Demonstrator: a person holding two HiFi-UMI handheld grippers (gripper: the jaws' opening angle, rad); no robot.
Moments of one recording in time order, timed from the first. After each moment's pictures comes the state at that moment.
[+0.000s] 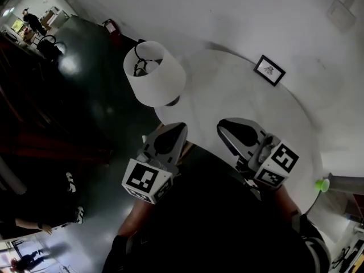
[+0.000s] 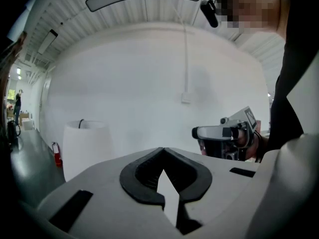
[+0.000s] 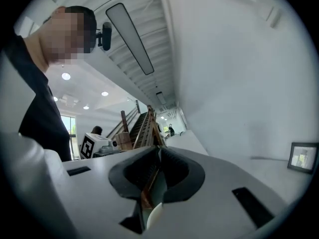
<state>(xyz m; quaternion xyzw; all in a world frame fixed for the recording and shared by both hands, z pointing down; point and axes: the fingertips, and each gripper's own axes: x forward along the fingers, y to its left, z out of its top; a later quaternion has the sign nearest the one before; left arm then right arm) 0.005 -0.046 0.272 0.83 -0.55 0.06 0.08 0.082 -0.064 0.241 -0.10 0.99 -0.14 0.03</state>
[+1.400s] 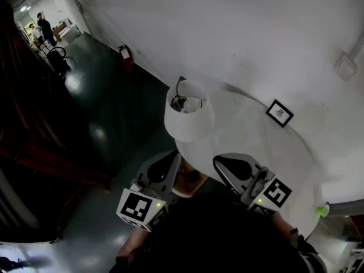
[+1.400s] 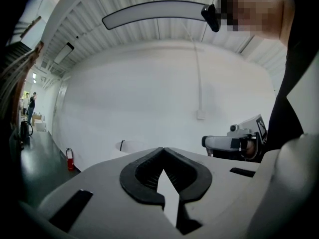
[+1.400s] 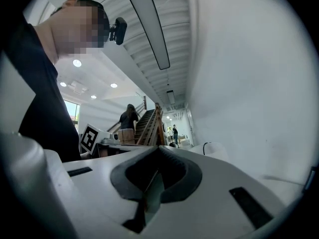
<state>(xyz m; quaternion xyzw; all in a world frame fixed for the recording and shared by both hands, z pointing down) -0.132 -0.003 0.206 0.80 -0.60 0.00 0.06 -0.045 -0.012 0.187 -0.07 1.00 -0.05 0.03</state>
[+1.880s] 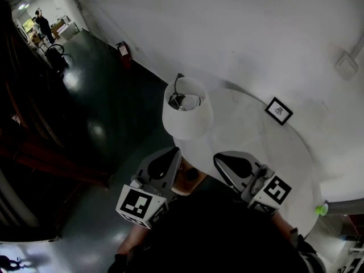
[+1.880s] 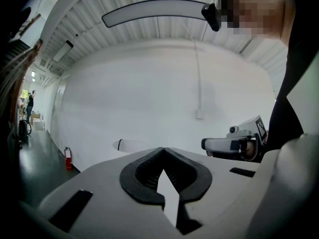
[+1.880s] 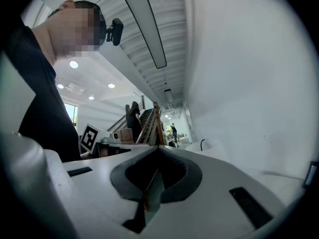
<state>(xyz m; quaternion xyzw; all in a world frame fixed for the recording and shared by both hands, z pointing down) -0.128 -0.013 0.208 0.80 -0.60 0.00 0.07 -0.041 -0.020 0.195 -0.08 0.99 -0.06 0.02</state>
